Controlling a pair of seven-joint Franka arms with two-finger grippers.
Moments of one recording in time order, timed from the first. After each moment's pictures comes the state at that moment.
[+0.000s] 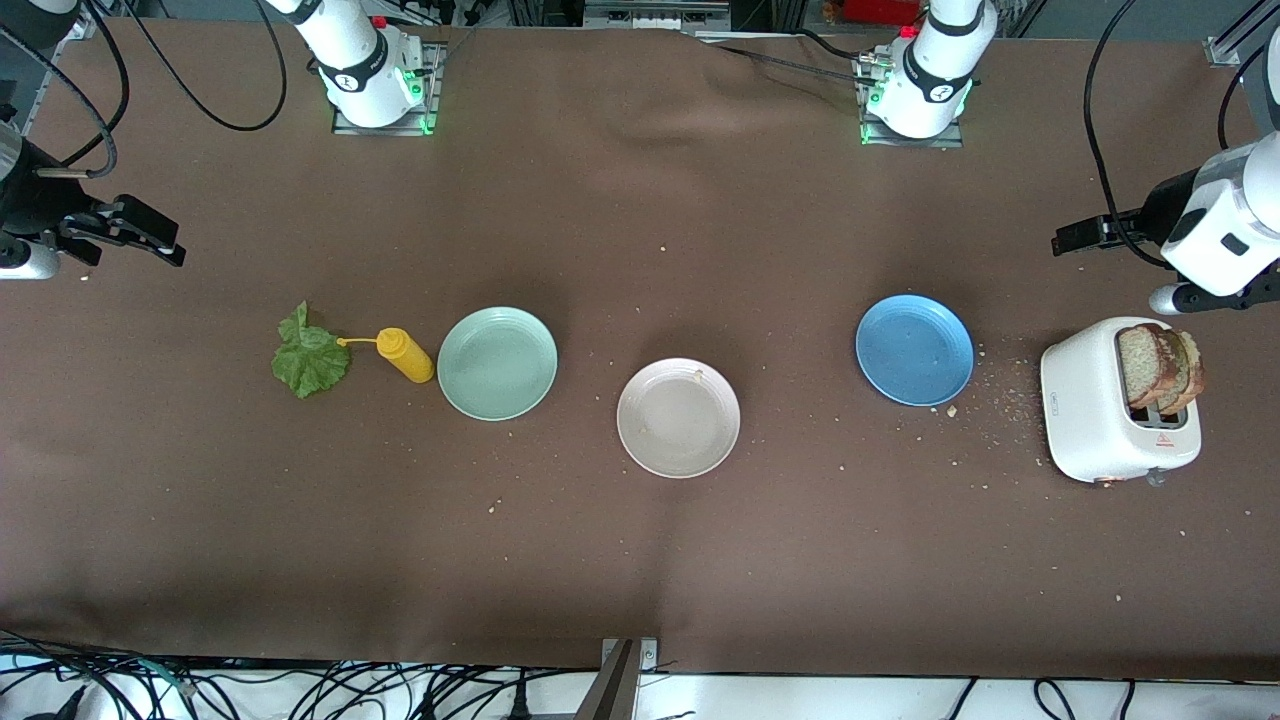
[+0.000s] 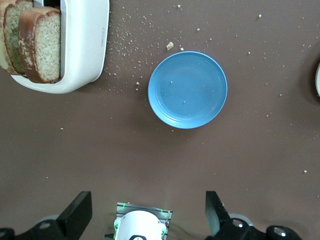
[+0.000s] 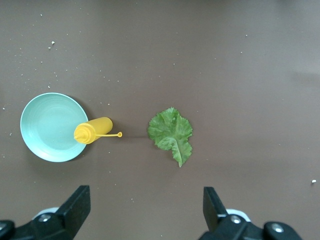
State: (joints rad) left arm 0.07 0.09 -0.04 -1.60 -0.03 1.39 -0.15; right arm 0.02 -0.02 -0.04 -1.70 0.01 1.70 -0.02
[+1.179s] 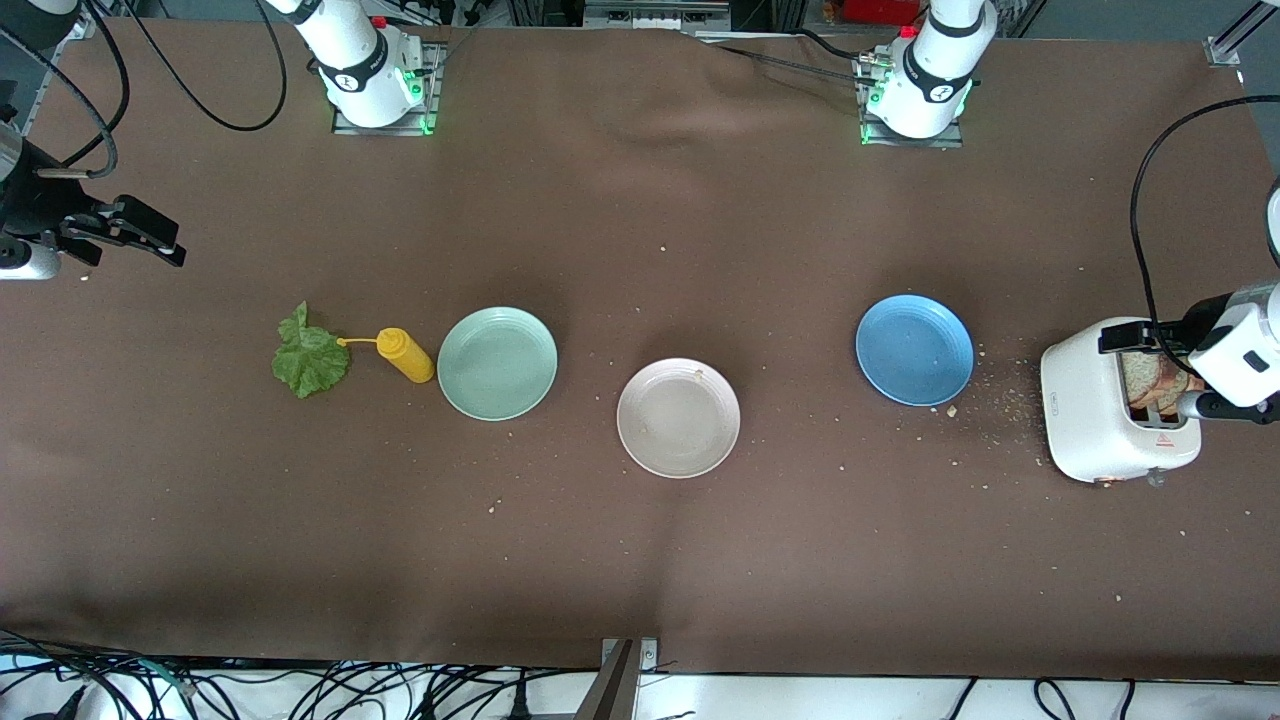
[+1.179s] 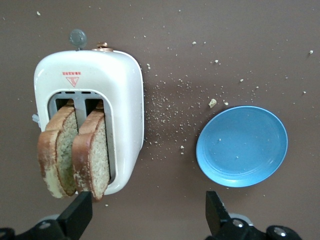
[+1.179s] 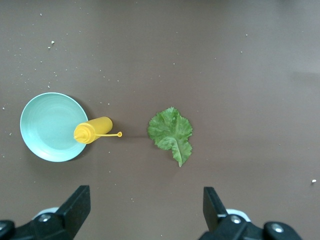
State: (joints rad) left arm 0.18 0.37 -0.03 -1.48 0.08 1.64 0.18; right arm 0.02 -0.02 -0.04 -1.70 0.01 1.70 -0.02
